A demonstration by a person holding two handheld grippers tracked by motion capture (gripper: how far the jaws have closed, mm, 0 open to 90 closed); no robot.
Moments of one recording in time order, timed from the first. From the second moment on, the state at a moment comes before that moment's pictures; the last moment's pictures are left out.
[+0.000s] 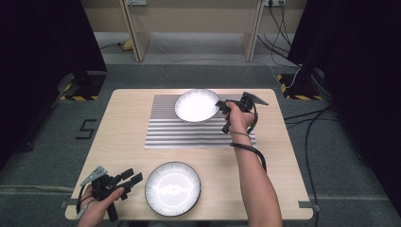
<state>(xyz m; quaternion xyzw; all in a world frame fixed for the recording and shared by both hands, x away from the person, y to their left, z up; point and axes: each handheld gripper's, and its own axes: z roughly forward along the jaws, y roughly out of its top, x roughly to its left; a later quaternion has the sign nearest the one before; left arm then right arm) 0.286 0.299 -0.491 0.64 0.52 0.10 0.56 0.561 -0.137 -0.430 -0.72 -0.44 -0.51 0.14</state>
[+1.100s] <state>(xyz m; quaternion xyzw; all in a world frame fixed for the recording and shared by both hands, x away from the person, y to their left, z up) 0.287 0.300 -0.492 0.64 0.52 0.09 0.56 0.578 -0.134 -0.457 -0.75 -0.42 -0.49 0.14</state>
